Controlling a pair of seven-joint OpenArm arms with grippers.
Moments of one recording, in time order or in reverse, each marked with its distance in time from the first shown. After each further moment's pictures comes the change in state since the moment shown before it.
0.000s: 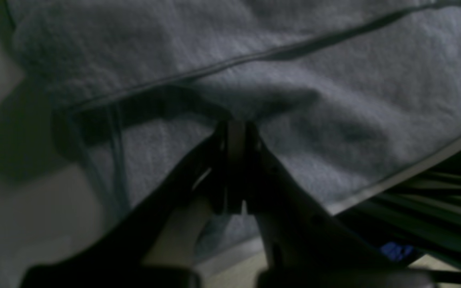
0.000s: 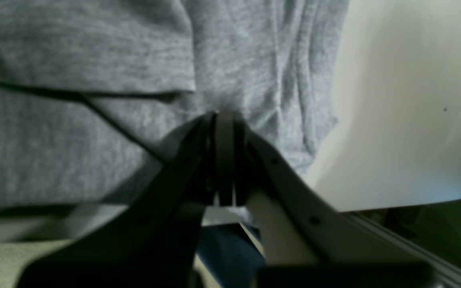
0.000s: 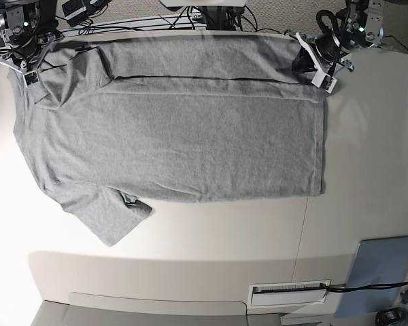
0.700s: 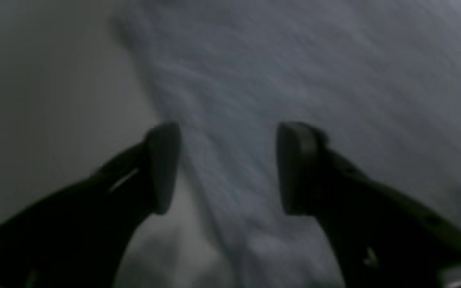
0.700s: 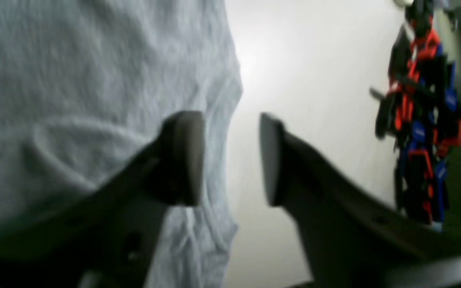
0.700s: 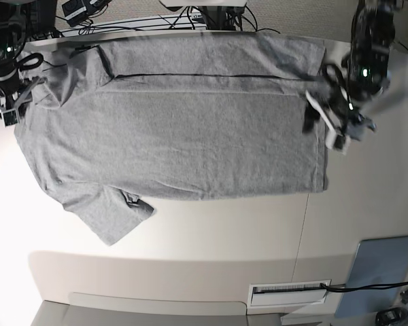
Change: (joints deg) left arm -20.6 -0.6 0.5 0.8 7.6 9.9 3.4; right arm 9.4 -0.2 8.7 9.0 0.3 3.3 0.2
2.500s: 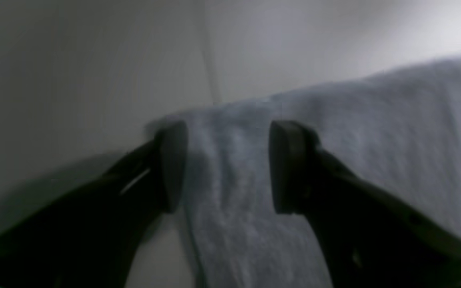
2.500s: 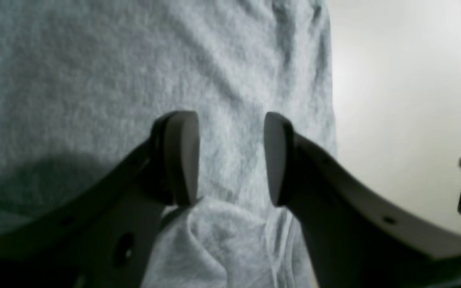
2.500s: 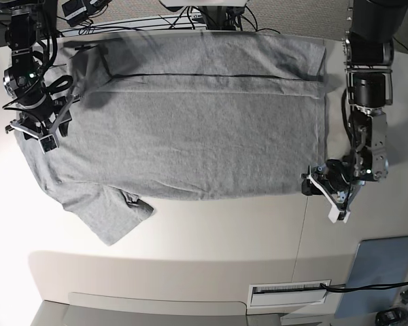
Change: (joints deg) left arm -35.6 7.0 -0.1 -44.4 -5.4 -8.9 5.4; right arm 14.9 -3.1 -13.5 -0.1 1.8 7.3 -11.1
